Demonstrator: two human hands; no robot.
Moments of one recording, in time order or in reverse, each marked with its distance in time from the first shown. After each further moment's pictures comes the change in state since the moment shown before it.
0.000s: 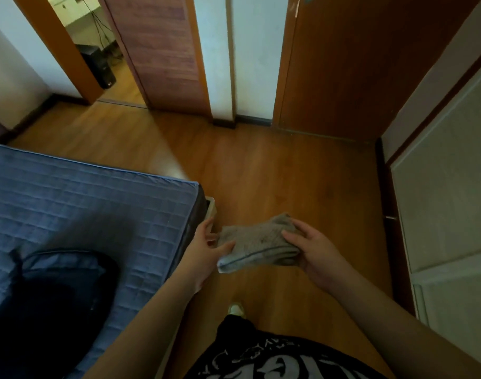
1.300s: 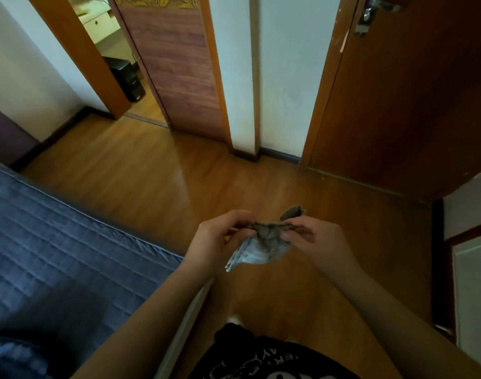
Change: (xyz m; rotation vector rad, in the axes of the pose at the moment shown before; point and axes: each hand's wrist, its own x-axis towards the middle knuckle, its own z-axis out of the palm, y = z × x) left_hand 0.338 0.289 0.032 0.412 0.199 0.868; right_hand 0.361 -0.307 -0.013 -1.000 -0.112 -0.532
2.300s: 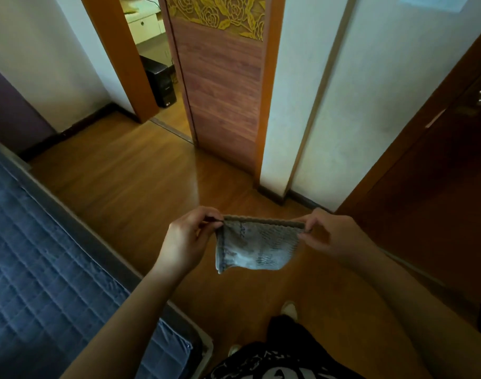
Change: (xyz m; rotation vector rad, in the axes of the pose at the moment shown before) left_hand 0.191 -0.223 -0.151 0.164 0.300 -0.137; right_hand 0.359 -0.079 0.028 -0.387 -0.244 -0.429
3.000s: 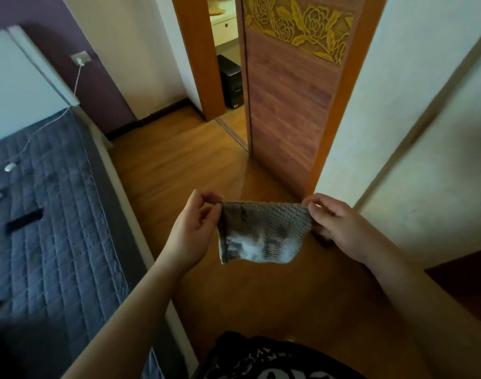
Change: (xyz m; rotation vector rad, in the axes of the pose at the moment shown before) left_hand 0.186 -0.027 0.038 -0.223 0.195 -0.478; right_hand 0.268 0.085 -0.059 0.784 -0.353 0.098
